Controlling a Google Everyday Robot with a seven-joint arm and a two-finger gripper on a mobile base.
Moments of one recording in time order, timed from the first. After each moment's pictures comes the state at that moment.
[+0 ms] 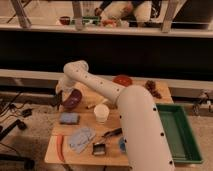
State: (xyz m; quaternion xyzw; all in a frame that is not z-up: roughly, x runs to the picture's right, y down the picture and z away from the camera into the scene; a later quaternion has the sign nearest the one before) arm -0.280 0.022 0.881 -0.15 -0.38 -0.30 0.86
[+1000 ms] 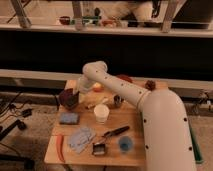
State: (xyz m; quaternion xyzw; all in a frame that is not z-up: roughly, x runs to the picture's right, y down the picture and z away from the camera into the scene) arm -0.175 0.026 0.880 -0.18 -0.34 -0.25 0.89
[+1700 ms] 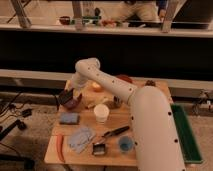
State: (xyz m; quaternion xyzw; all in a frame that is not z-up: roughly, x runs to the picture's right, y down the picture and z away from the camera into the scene) arm -0.217 0.003 0.887 -0.16 -0.34 -0.27 0.89
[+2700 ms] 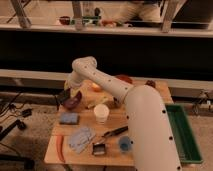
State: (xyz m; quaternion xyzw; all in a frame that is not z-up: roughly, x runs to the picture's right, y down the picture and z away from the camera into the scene) arm -0.228 0.000 0.887 -0.16 -0.34 -0.28 0.88
